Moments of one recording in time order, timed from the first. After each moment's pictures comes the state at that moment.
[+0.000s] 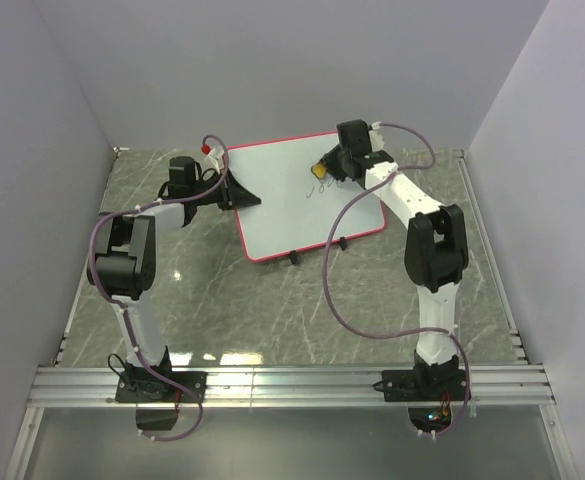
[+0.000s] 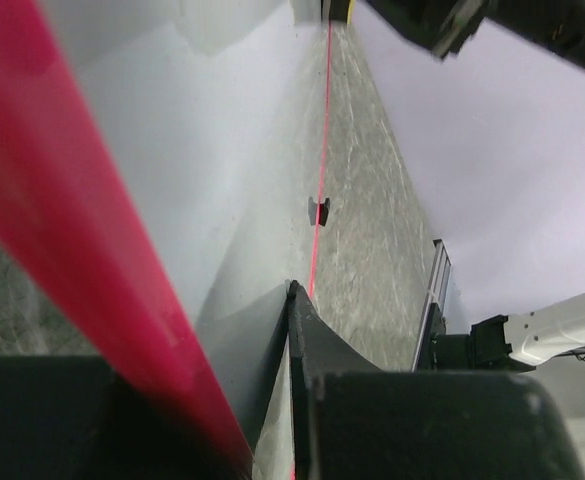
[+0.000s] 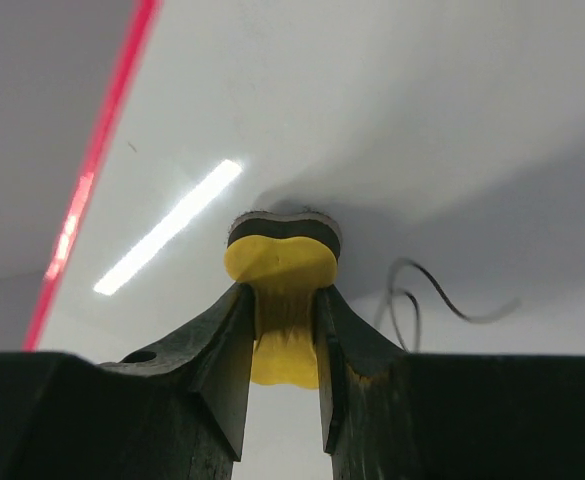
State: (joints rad) left arm -0.11 1.95 1.20 0.33 1.00 -0.59; right arm 0.35 2.14 1.88 -0.41 0.13 1.10
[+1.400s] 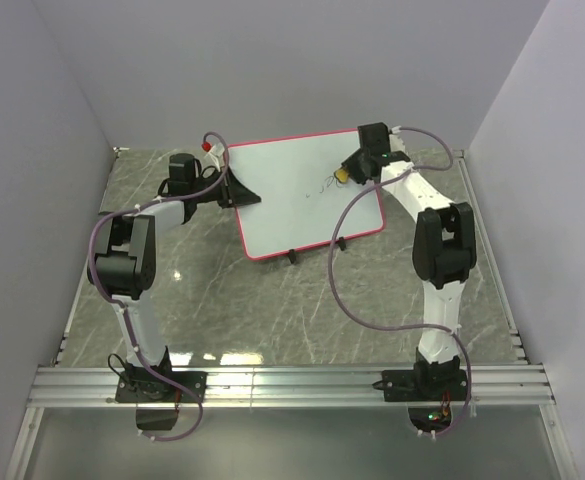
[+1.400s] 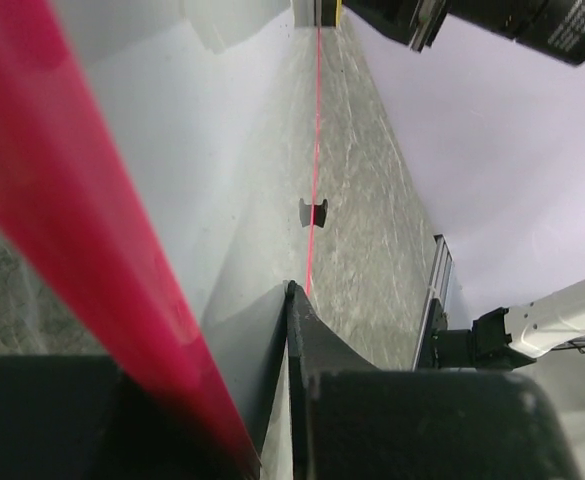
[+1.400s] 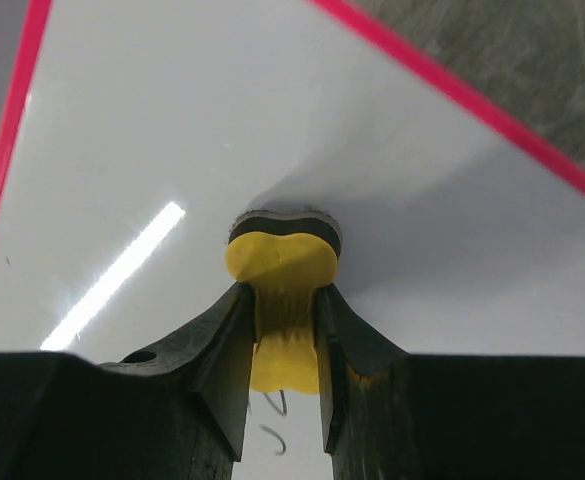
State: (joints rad) left arm -0.11 1.95 1.23 0.29 1.01 -0.56; right arm 0.24 2.12 1.79 -0.42 0.13 1.04
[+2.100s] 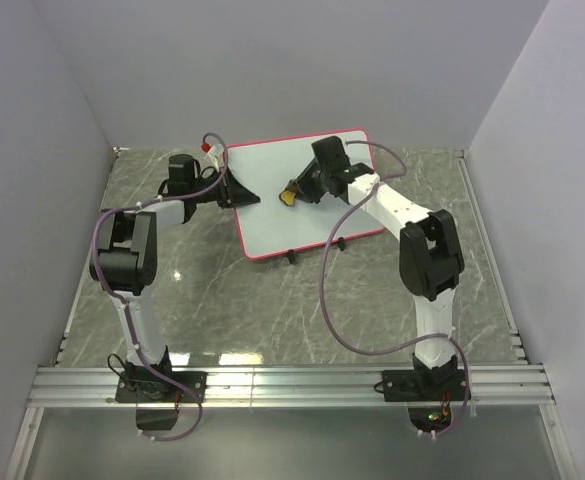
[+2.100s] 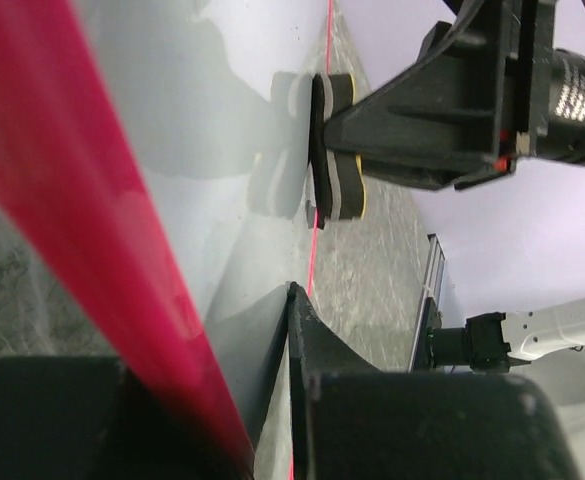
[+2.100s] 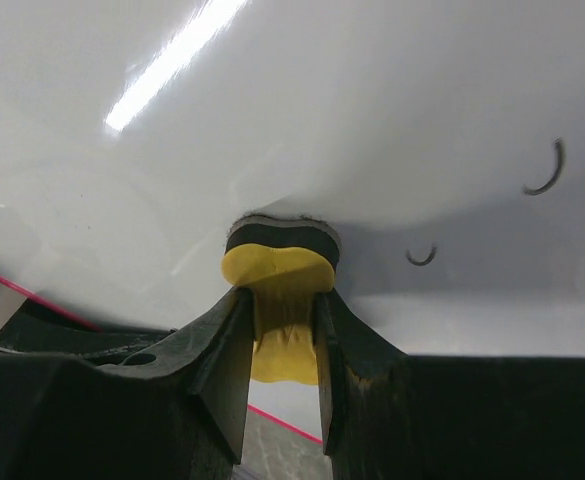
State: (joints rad) left arm -0.10 2.00 1.24 0.33 1.05 -0.59; right arm 0.48 2.06 1.71 -0.42 -0.08 1.15
